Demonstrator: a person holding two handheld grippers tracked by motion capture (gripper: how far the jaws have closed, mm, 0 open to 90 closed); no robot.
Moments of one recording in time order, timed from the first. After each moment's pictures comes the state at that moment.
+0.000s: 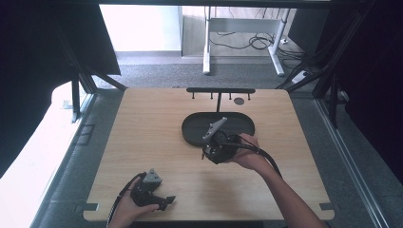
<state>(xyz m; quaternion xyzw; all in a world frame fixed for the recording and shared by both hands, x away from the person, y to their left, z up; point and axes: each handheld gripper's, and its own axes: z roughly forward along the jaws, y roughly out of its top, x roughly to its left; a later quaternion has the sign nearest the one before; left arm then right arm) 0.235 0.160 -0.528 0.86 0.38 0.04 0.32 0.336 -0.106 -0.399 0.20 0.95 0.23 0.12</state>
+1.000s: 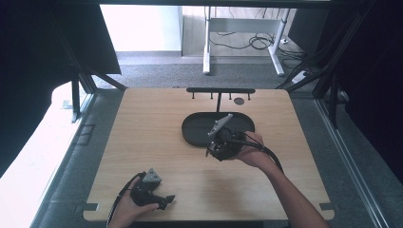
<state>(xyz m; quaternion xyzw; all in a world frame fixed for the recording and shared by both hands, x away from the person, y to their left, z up) 0.236 0.161 -0.528 0.86 0.39 0.05 0.32 0.342 -0.118 -0.393 0.22 0.94 0.23 0.12</state>
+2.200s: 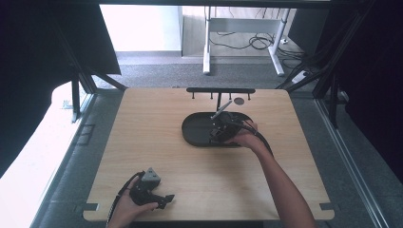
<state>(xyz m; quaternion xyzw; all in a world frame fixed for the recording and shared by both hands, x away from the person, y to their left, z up) 0.238 0.164 -0.528 0.86 0.39 0.04 0.33 0.430 -0.126 -0.443 0.27 0.93 0.22 0.11</state>
